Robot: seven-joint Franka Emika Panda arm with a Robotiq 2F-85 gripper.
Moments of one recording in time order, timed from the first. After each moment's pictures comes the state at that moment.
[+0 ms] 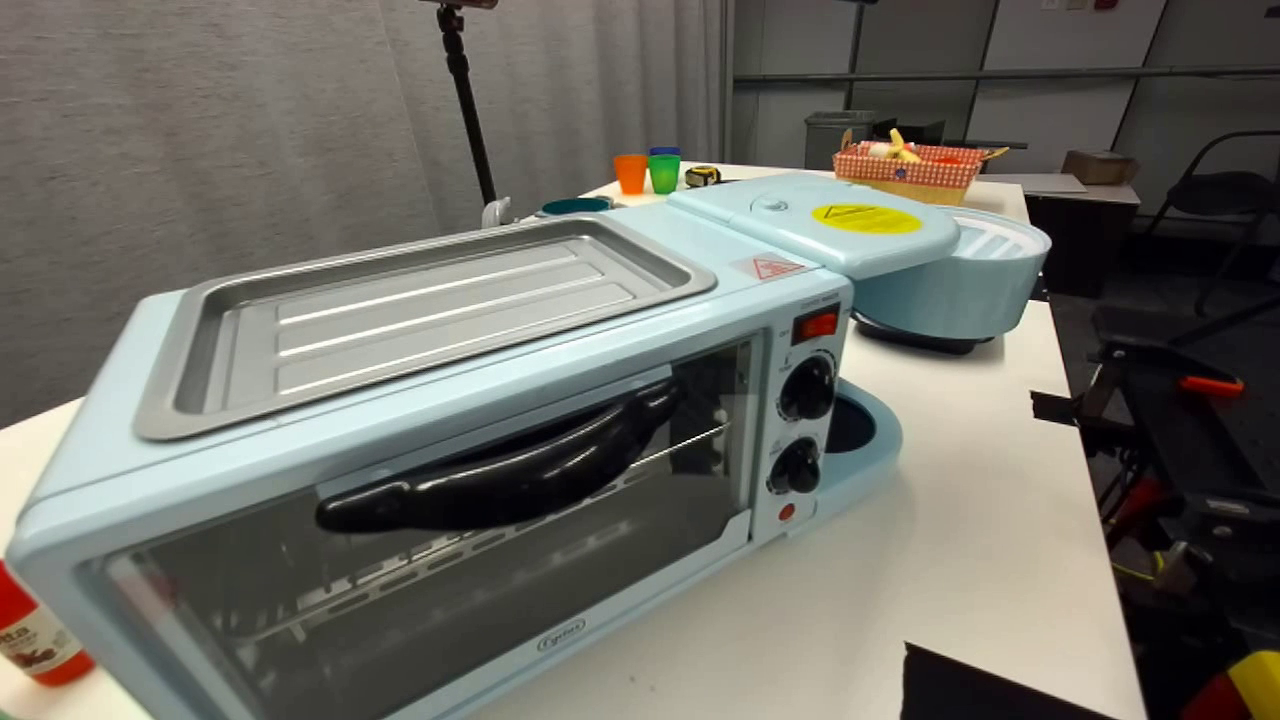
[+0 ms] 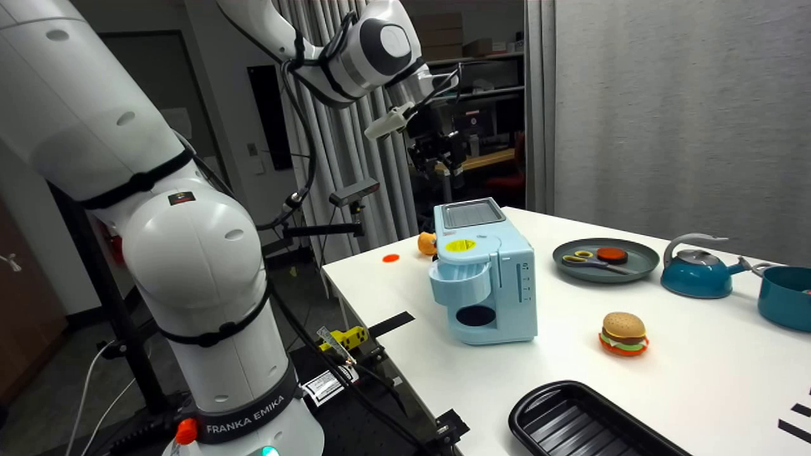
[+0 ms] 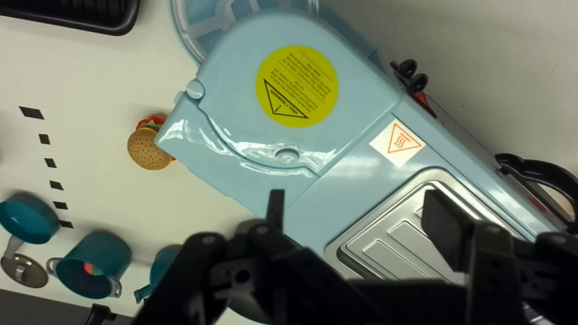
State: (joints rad) arm 0.16 -0.36 0.24 -2.47 -0.16 2.30 0.36
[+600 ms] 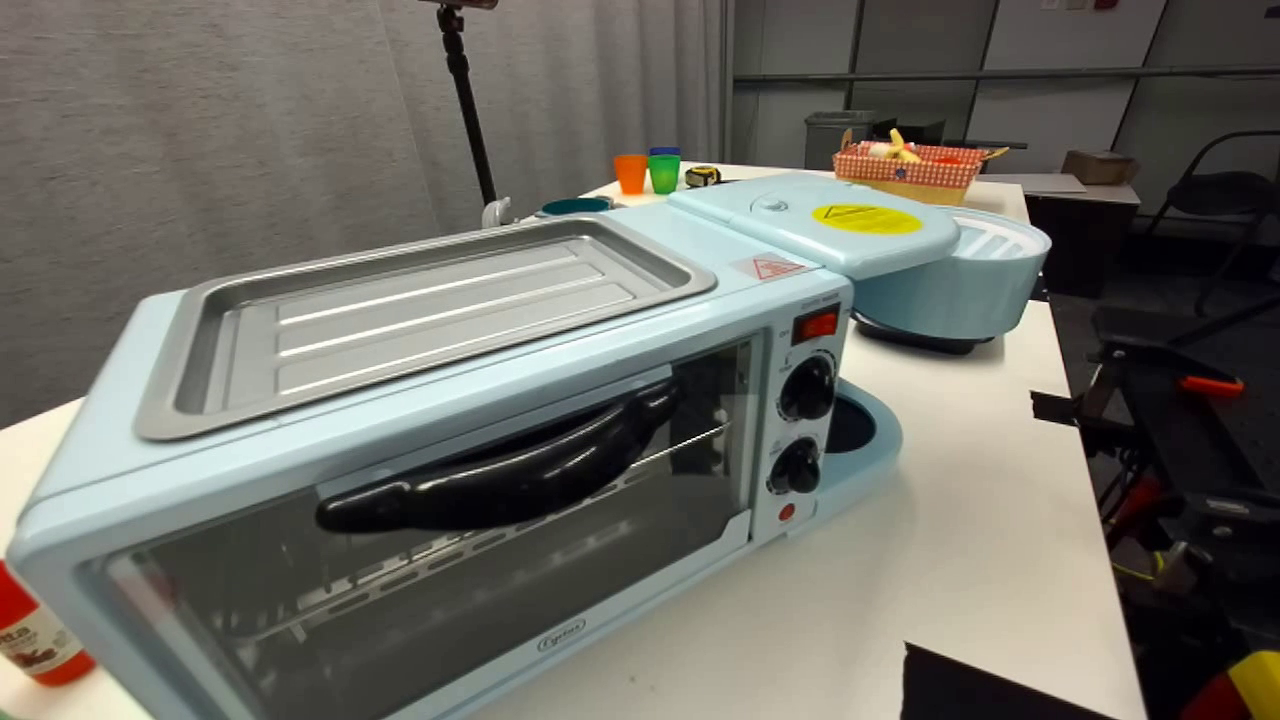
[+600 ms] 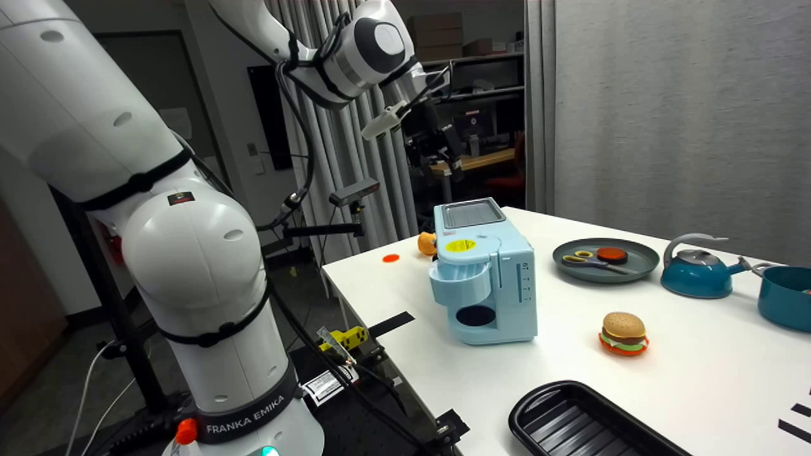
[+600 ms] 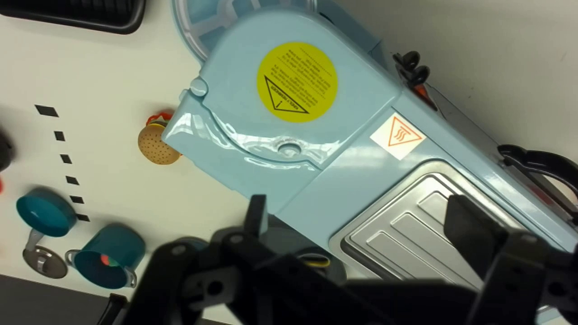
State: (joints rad) arm 0.16 -0.38 0.27 -2.47 -0.19 2.30 0.42
